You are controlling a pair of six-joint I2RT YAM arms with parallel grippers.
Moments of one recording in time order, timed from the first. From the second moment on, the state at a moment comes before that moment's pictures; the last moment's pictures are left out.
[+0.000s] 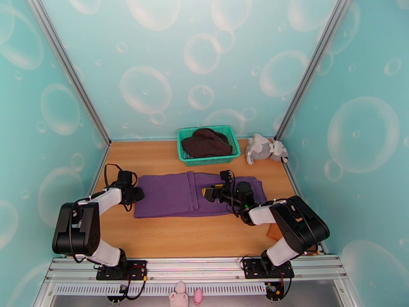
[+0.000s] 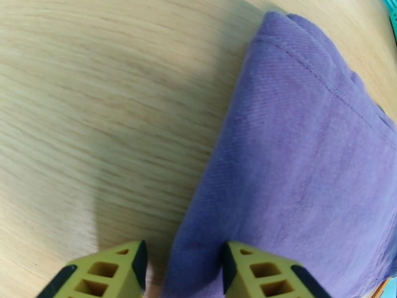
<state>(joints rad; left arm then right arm) -0.02 1.57 0.76 -0.36 0.01 -0.37 0.36 1.59 0.40 0.95 -0.60 0.56</state>
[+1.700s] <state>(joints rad) 0.04 1.54 1.54 -1.03 -0.53 -0.20 0.44 1.59 0.48 0.76 -0.50 0.50</state>
